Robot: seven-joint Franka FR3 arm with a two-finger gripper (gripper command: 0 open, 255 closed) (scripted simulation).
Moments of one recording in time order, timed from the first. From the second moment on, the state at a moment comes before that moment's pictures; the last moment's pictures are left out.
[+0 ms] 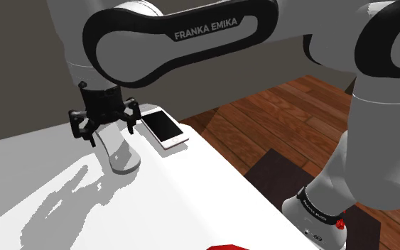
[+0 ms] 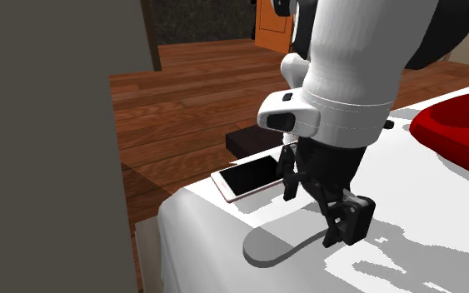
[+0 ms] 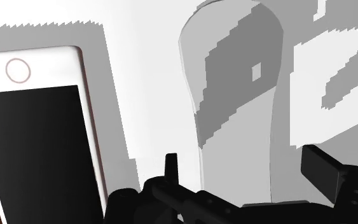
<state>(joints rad) 0.30 0.45 0.52 -1.52 -0.24 1.89 0.99</state>
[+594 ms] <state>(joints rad) 0.30 0.46 0.52 -1.55 -0.24 1.92 0.99</state>
